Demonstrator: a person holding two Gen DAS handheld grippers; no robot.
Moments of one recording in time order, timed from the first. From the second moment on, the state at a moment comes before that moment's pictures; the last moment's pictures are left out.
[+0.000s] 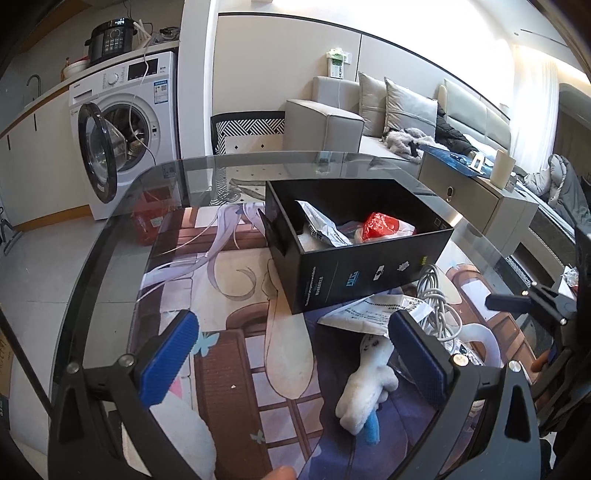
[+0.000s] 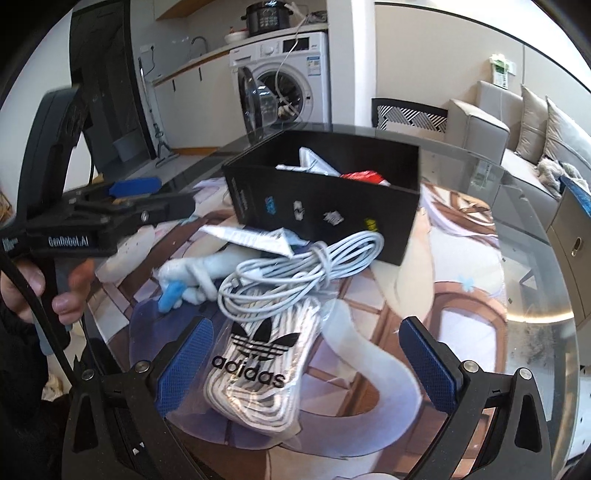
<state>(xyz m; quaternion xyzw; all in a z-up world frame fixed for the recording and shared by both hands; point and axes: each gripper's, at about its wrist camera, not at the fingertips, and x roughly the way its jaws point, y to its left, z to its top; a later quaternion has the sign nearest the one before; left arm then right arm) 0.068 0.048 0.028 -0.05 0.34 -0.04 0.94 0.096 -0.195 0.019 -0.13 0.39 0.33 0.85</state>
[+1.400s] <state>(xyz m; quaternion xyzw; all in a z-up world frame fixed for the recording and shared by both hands) 0.074 0.034 0.011 -0.02 0.37 -0.06 0.93 0.104 -0.182 -0.017 -0.18 0.43 0.32 0.82</state>
